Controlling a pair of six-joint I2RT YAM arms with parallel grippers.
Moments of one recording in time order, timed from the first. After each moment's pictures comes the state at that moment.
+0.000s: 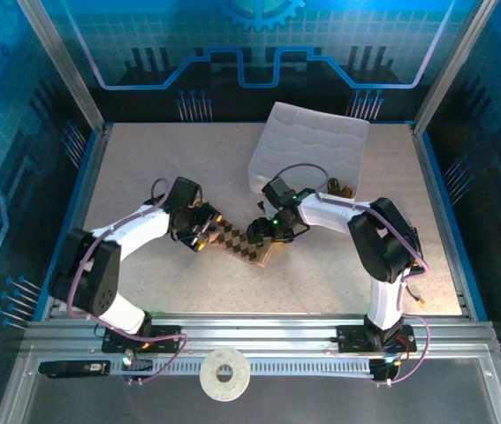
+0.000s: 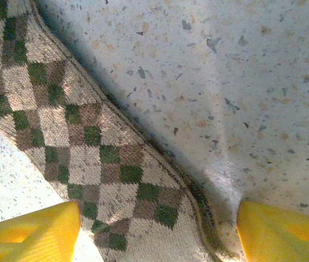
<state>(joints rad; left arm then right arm) -0.30 1.57 0.89 -0.46 0.26 -1.32 0.64 1.89 1.19 -0.56 -0.37 0.48</state>
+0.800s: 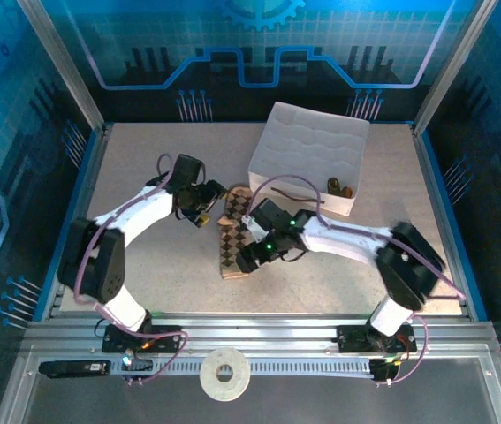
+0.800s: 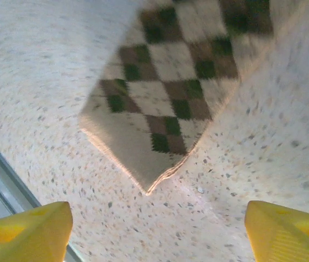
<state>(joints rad) -0.28 1.59 1.09 -0.52 0.25 -1.19 0.88 1.60 1.03 -0.52 -0.23 0.24</state>
